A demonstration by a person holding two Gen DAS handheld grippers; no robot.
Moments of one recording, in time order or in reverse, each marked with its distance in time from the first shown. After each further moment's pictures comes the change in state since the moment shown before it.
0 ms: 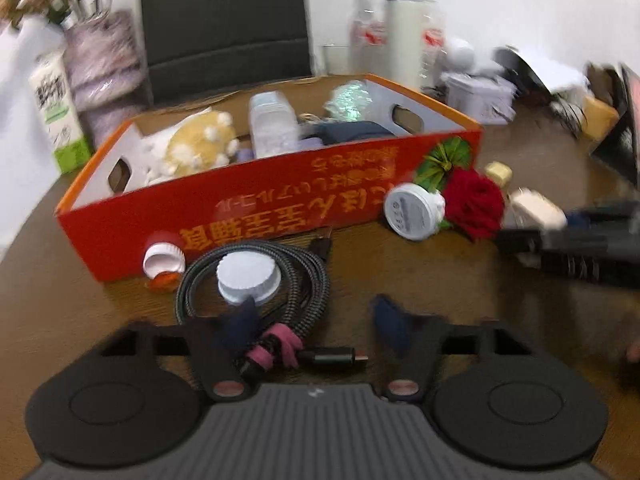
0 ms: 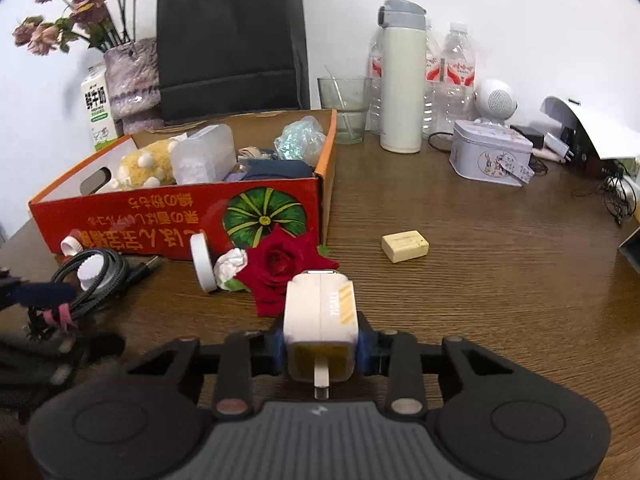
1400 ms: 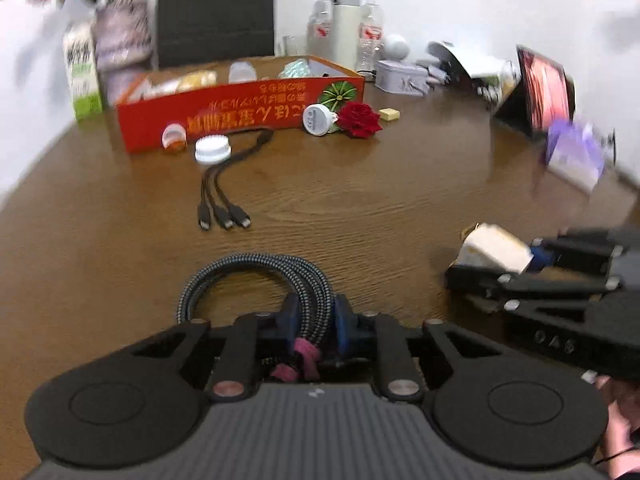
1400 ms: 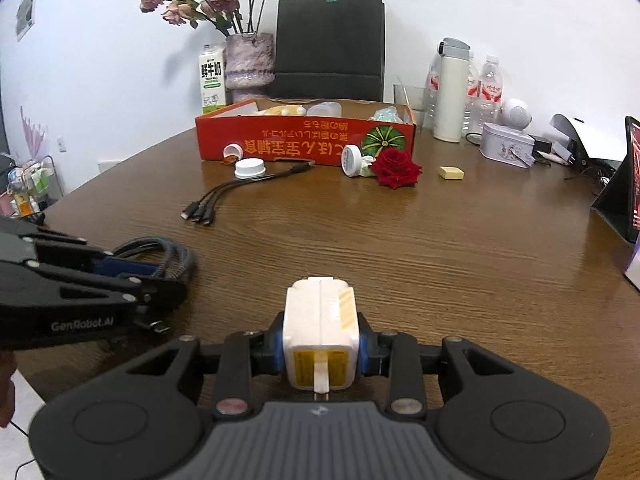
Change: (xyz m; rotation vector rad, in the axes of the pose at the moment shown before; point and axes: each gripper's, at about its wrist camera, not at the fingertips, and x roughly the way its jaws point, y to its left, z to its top) left arm -0.154 -0.031 -0.120 -0.045 0.019 -0.123; right arm -0.177 0.074 -0.134 -0.075 -0.031 0.108
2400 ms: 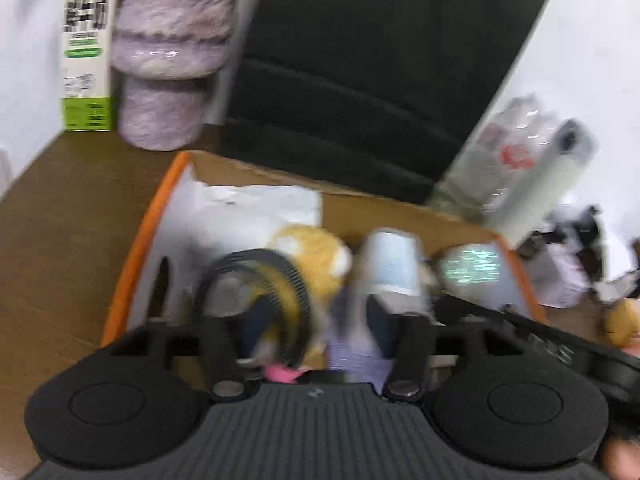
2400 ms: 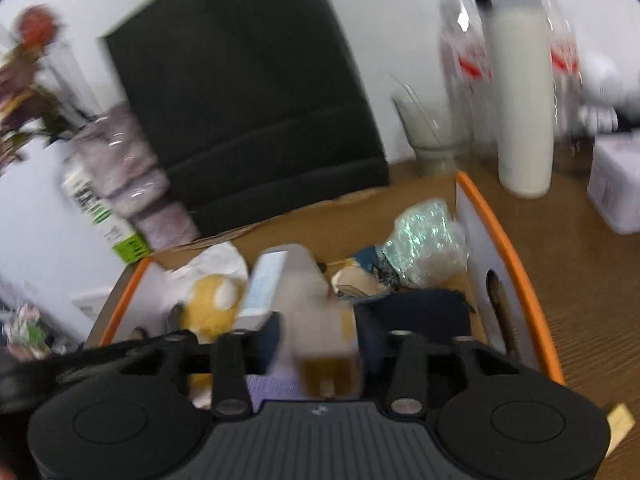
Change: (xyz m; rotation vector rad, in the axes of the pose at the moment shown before) left arm 0.209 0.186 0.279 -0.359 0.021 -0.002; right arm 0.314 -0.079 0.281 0.417 0.102 0.099
